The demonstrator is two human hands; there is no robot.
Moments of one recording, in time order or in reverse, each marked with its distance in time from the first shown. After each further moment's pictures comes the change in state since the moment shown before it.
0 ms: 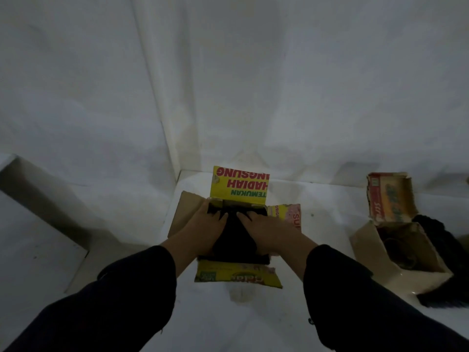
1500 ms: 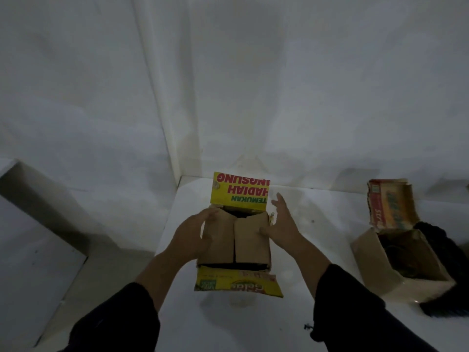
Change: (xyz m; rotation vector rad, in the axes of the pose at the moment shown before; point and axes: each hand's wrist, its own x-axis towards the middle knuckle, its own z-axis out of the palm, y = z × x) left_hand -0.023 -0.008 0.036 -1.218 0.481 -0.264; right_hand -0.003 0.025 0.019 1.341 0.469 0.412
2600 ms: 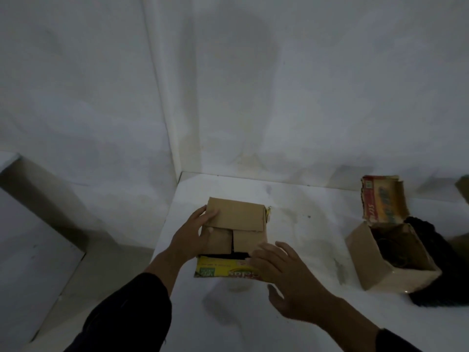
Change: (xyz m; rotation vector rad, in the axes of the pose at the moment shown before) left_hand -0.013 -0.021 0.021 -0.063 0.037 -0.113; right_hand -0.121 0.035 -0.012 -0.867 -0.122 -0.941
